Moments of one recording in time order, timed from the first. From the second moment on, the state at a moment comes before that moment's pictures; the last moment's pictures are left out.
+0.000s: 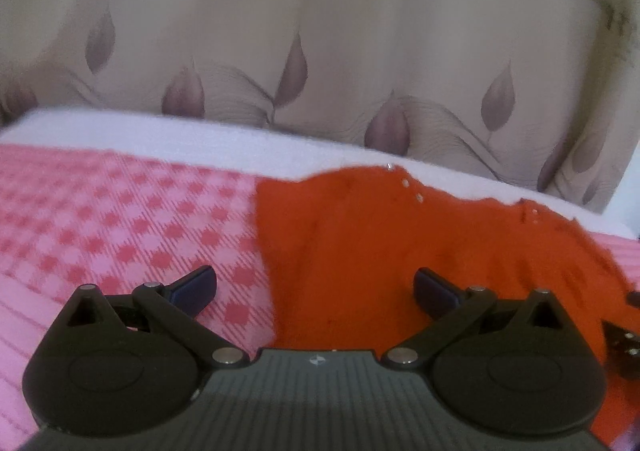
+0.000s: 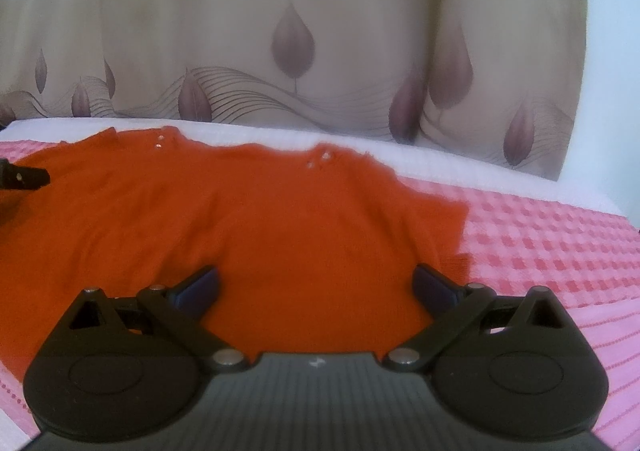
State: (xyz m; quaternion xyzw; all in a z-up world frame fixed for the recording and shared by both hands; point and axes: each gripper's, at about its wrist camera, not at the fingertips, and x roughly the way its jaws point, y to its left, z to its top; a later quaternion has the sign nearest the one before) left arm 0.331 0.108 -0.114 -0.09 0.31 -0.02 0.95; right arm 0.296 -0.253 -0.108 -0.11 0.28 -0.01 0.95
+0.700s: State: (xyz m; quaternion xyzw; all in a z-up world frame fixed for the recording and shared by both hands) left arm 0.334 0.135 -0.115 -0.15 0.31 -0.10 0.93; right arm 0.300 -0.261 -0.109 -0.08 0.29 0.00 0.95
